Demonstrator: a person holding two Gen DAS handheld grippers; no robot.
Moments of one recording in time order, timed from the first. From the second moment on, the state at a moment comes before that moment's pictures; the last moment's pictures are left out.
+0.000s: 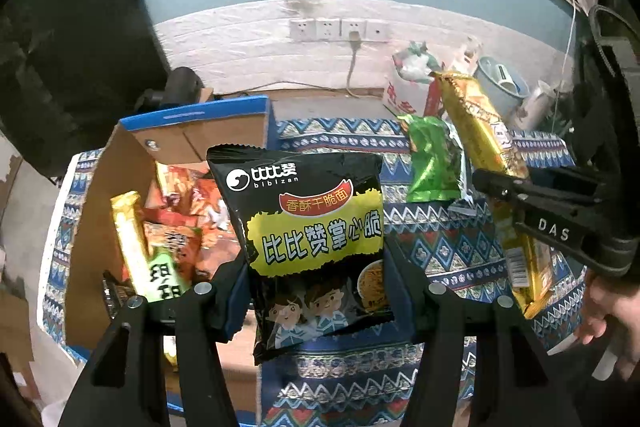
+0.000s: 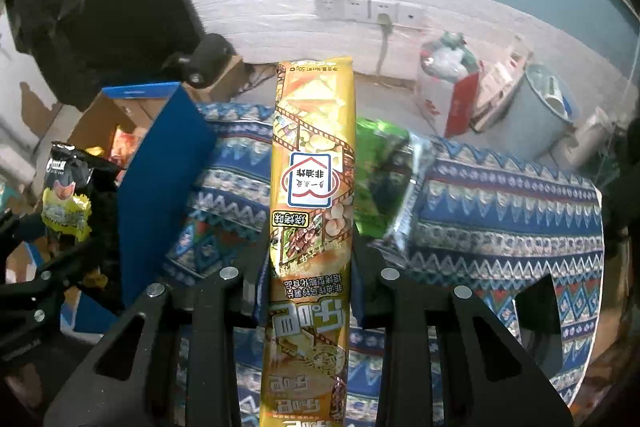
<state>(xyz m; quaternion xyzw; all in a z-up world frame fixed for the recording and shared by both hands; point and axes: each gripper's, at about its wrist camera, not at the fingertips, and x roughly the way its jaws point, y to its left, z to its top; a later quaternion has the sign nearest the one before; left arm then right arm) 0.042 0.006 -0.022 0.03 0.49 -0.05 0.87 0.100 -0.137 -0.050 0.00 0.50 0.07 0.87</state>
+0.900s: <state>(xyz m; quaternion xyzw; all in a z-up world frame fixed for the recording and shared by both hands) 0.035 0.134 -0.029 -0.05 0.48 0.04 0.87 0.134 0.019 -0.025 -0.03 0.48 0.17 0.86</state>
